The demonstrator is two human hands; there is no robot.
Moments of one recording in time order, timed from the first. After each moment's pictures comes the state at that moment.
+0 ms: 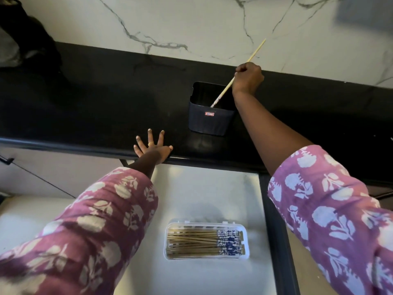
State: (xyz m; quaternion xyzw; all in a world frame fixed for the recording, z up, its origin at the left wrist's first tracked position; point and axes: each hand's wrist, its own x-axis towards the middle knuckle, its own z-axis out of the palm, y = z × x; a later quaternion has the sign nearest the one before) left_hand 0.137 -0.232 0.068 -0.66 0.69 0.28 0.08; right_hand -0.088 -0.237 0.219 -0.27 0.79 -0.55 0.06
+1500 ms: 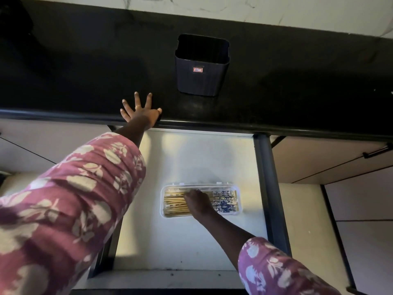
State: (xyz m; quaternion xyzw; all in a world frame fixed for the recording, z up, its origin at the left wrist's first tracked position) left_hand 0.139 -0.228 0.058 -0.66 0.71 0.25 0.05; right_hand 0.077 0.029 -0.043 -0.61 0.75 0.06 0.27
